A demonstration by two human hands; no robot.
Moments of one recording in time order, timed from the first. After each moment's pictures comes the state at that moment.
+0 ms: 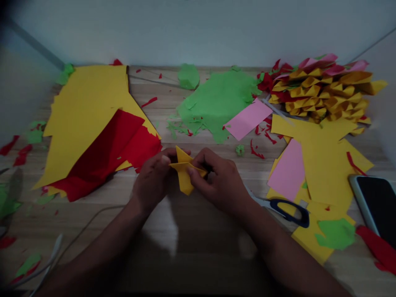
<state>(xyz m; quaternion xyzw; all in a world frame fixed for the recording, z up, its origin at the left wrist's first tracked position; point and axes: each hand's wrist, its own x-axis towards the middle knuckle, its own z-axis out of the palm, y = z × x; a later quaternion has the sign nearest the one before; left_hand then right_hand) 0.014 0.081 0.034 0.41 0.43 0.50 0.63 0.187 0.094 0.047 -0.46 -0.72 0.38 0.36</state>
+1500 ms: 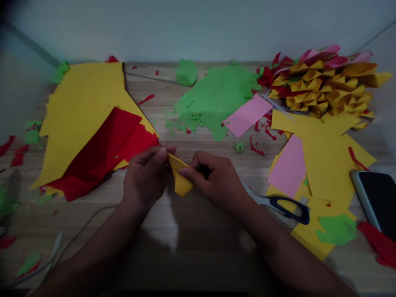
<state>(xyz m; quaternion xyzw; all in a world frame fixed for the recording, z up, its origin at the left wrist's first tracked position) 0.014 0.085 0.036 0.33 0.47 0.56 0.60 0.183 0.093 0.053 -0.48 -0.68 0.46 0.32</state>
